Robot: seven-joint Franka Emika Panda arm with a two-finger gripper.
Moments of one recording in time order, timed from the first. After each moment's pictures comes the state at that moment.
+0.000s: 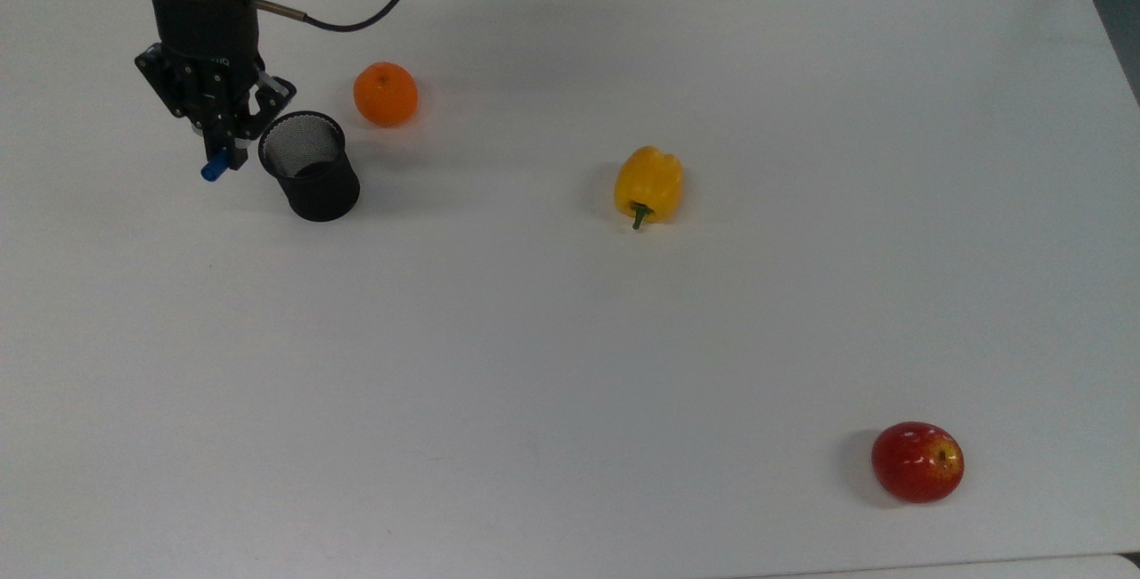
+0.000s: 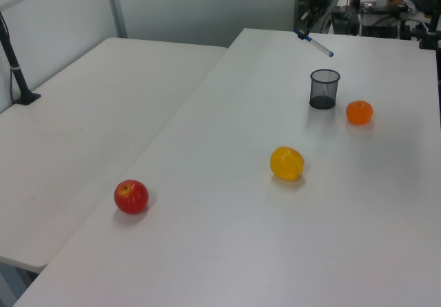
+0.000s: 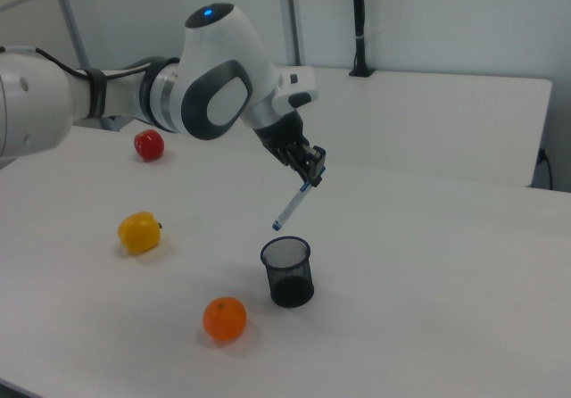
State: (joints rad) arm -0.12 0.23 -0.10 -1.71 -0.07 2.34 0.04
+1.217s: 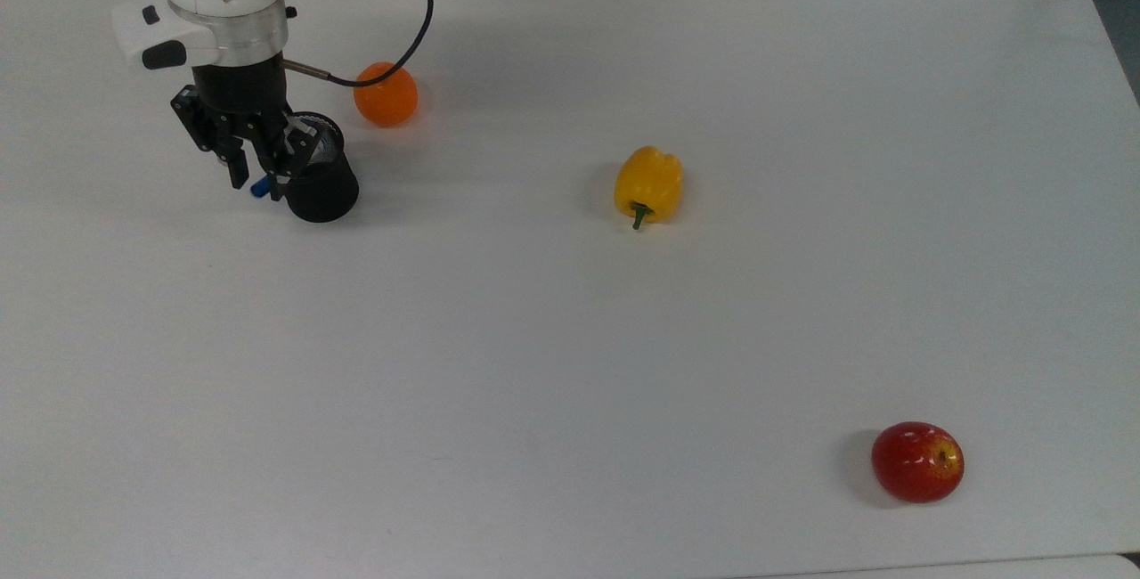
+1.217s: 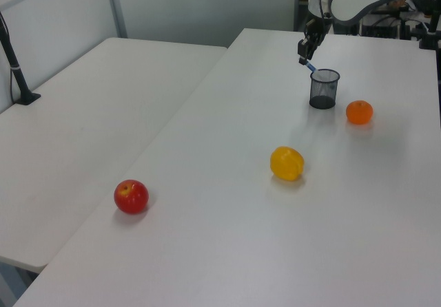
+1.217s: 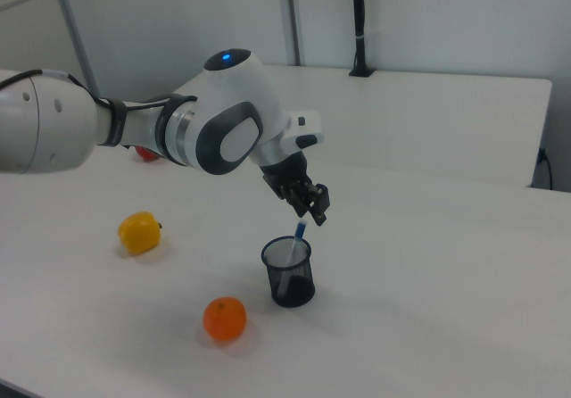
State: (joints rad) arm -0.12 0.29 -0.10 -1.78 -0.07 2.38 0.04
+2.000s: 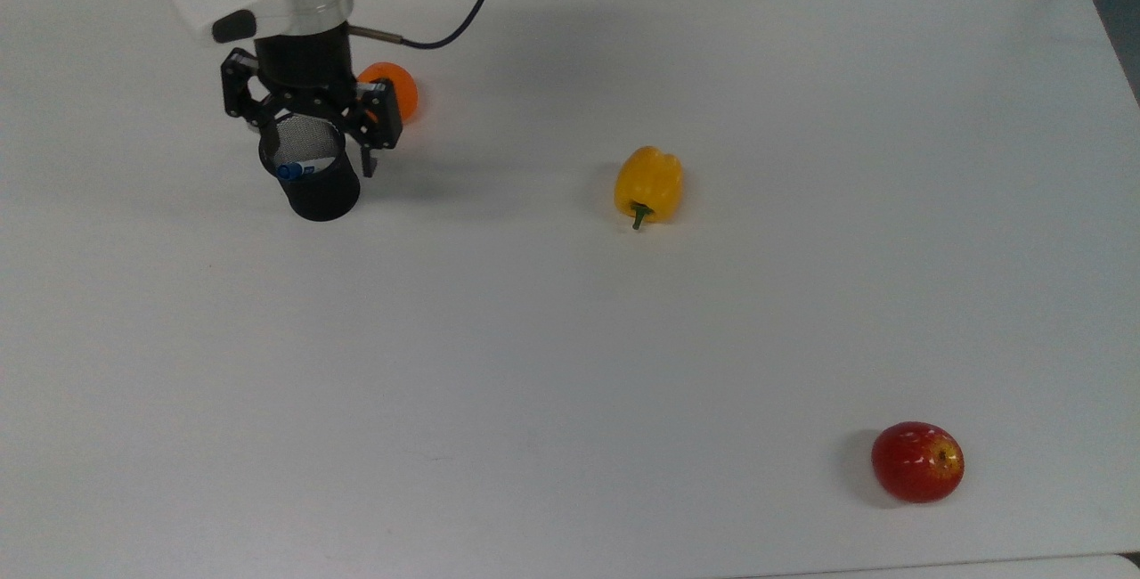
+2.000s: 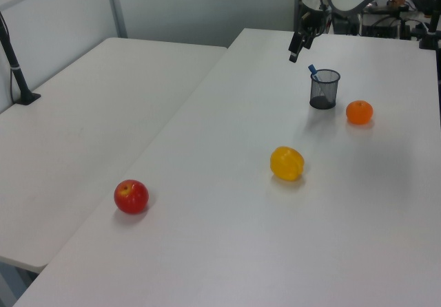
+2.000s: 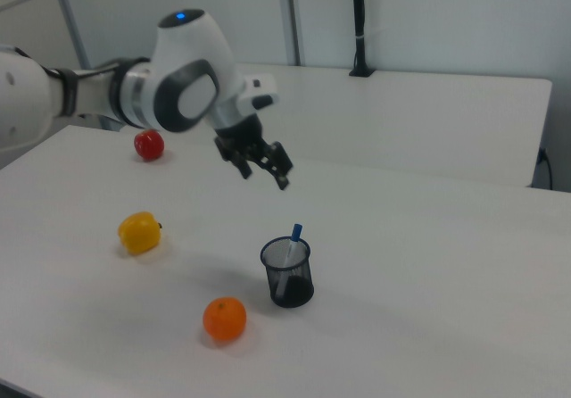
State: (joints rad) arm -0.02 0.22 -0.08 -1.75 -0.07 2.26 0.04
